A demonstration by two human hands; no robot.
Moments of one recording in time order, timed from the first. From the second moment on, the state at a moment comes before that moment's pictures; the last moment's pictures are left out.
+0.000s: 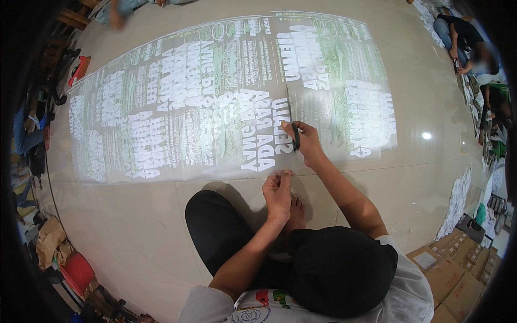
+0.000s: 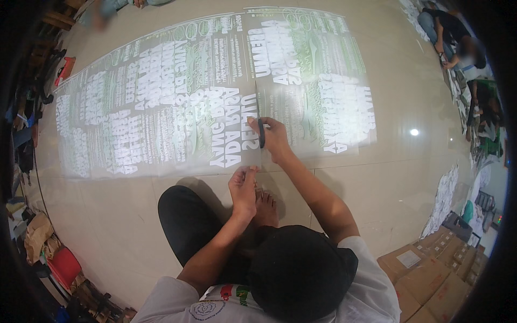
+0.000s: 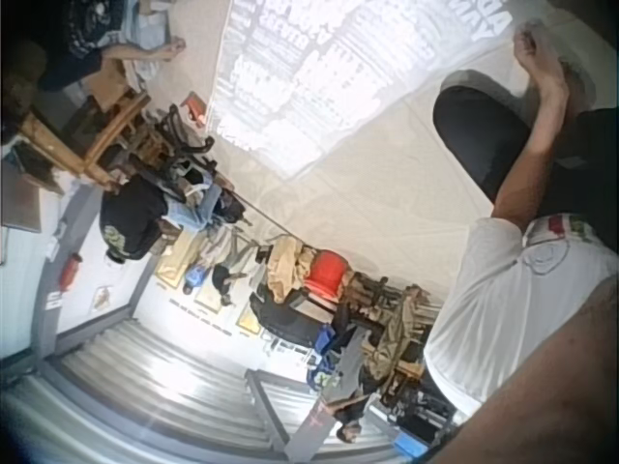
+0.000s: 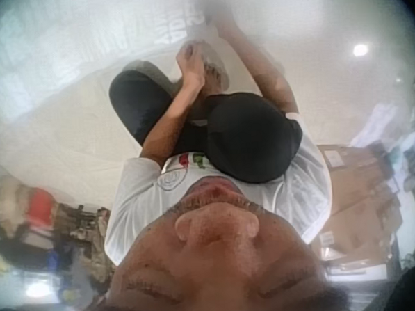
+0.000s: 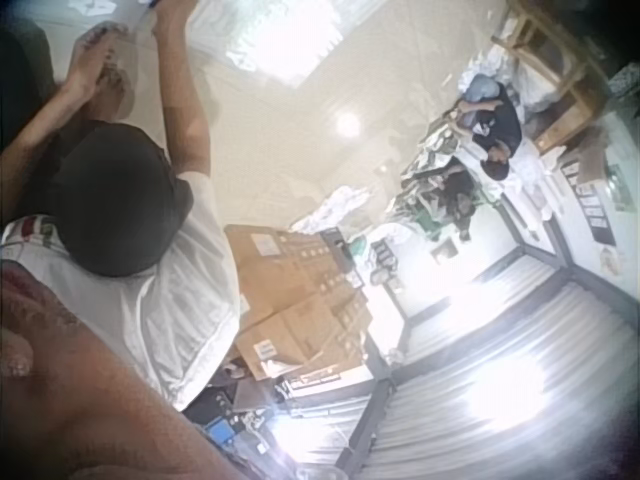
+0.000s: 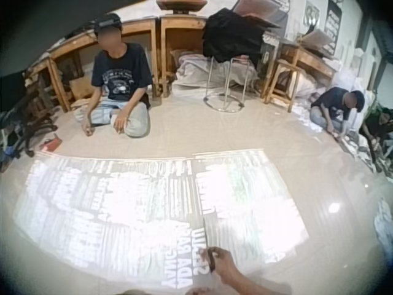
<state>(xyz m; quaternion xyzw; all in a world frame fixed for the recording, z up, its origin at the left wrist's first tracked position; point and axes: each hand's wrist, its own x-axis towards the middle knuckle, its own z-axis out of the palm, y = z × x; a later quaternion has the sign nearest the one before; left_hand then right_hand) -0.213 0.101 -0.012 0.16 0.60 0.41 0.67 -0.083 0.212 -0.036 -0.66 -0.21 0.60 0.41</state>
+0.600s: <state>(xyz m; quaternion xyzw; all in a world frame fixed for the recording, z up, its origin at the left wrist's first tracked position) -0.208 0.099 -0.013 0.19 0.60 0.43 0.65 -0.066 0.269 -0.048 -0.66 -0.22 0.59 0.40</state>
